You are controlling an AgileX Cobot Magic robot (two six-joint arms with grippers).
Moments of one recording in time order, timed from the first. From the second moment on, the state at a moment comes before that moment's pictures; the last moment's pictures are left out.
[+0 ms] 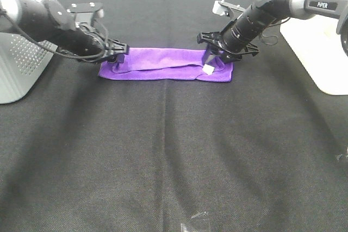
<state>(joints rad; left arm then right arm) -0.21 2.36 -1.65 -0.54 0.23 0.37 0.19 2.58 -2.14 0.51 0.79 -0.23</state>
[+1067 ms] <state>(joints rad) -0.12 2.61 -2.26 -0.52 1.00 0.23 0.19 2.45 -2.29 0.39 1.21 -0.22</state>
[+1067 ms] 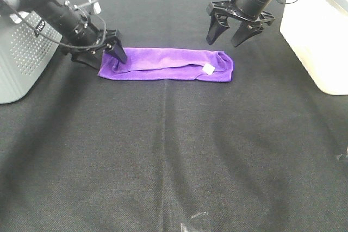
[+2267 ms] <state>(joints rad) -0.08 2.71 -2.37 -0.63 1.10 0.29 0.19 2.45 -2.29 0.39 1.22 -0.22</state>
